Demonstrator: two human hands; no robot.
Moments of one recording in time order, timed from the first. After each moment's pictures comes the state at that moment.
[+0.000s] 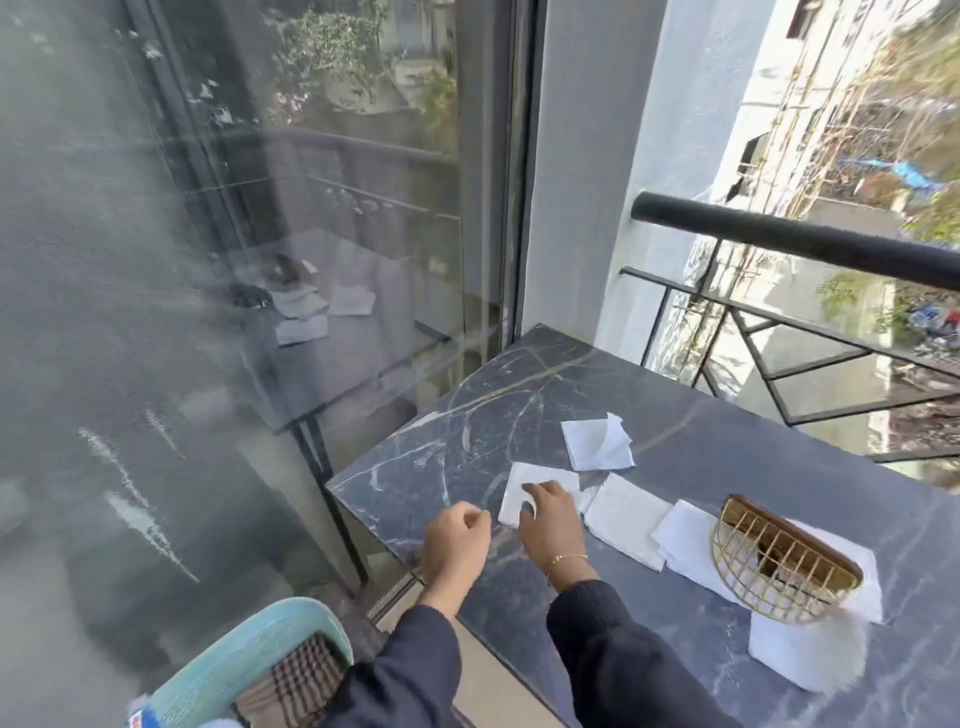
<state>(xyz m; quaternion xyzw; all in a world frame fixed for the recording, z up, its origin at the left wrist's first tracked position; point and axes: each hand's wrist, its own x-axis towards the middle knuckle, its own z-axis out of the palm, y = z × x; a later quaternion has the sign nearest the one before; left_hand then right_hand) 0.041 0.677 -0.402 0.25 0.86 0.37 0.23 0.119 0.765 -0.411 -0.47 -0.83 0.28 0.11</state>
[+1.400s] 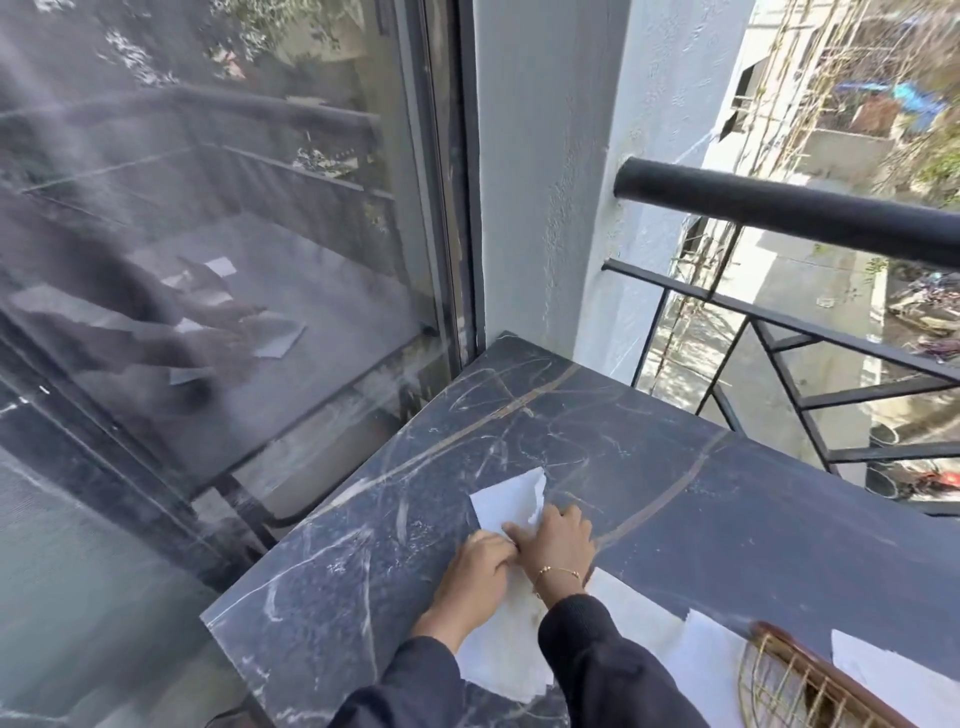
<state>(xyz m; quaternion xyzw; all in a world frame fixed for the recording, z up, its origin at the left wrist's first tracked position) -0.002 0.850 -0.467 0.50 0.78 0.26 0.28 0.074 0.928 -0.452 -0.61 -0.74 0.26 0.01</state>
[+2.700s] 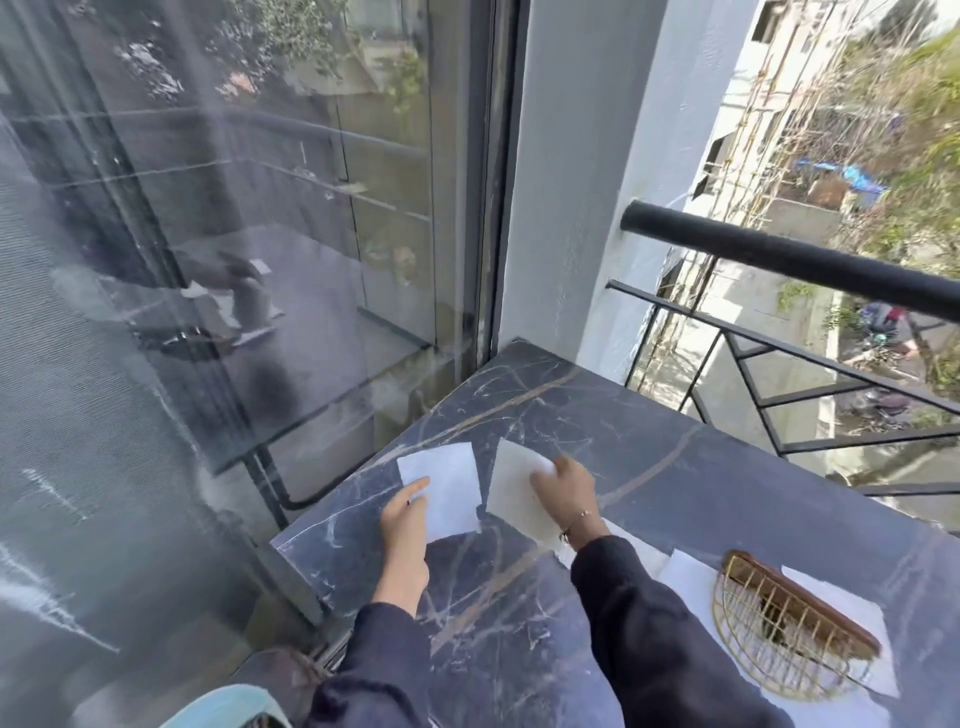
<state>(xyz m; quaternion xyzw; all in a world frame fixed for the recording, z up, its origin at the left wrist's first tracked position) -0.045 0.762 -0.400 0.03 0.66 0.68 0.32 0.076 0.881 -0.367 -0.54 -0.72 0.39 0.17</state>
